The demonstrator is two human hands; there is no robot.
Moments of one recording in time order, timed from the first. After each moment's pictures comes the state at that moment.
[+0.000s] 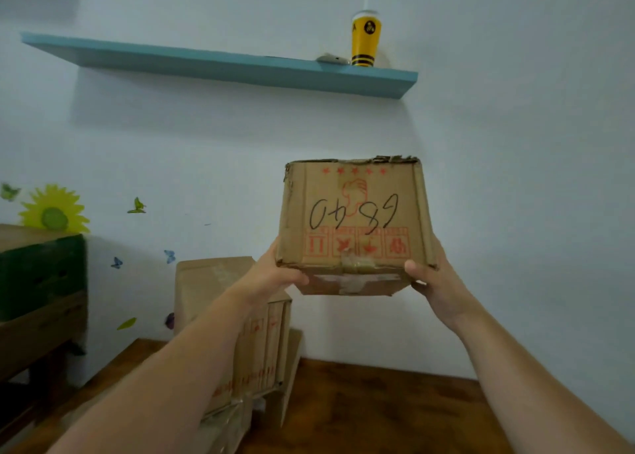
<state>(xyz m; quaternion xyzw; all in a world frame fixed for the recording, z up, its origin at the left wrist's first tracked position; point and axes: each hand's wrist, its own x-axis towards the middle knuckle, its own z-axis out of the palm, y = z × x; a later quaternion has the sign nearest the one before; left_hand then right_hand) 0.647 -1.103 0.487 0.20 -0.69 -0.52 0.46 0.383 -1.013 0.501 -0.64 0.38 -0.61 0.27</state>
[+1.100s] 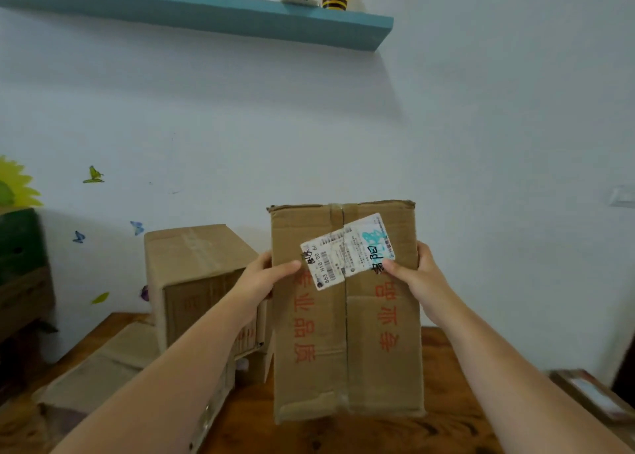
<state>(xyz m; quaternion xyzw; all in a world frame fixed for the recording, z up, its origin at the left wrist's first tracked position) 0.613 -1.096 0.420 0.35 -0.61 -0.56 0.44 0.358 -1.002 0.439 -0.49 0.58 -0.59 0.25</state>
